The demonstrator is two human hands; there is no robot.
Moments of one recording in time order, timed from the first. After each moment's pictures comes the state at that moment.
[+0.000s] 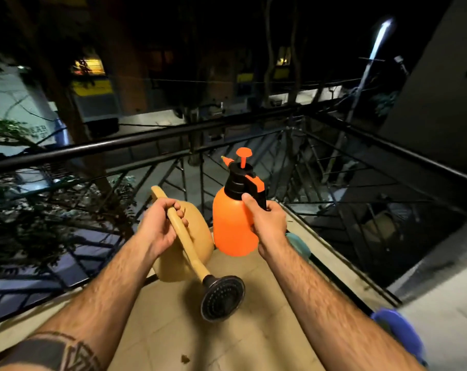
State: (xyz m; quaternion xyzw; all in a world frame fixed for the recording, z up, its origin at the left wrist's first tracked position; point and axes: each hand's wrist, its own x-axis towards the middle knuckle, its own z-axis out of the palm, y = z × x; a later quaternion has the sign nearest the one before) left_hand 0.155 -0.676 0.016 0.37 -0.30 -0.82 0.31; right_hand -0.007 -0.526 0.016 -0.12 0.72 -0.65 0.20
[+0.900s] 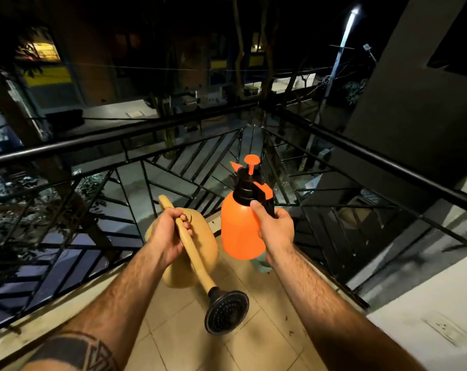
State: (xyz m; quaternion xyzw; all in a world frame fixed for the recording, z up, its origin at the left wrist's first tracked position) left_hand -0.090 -0.662 -0.022 0.42 -0.28 -0.83 0.24; right_hand -0.239 -0.500 -0.011 -0.05 0.73 -0.67 0.16
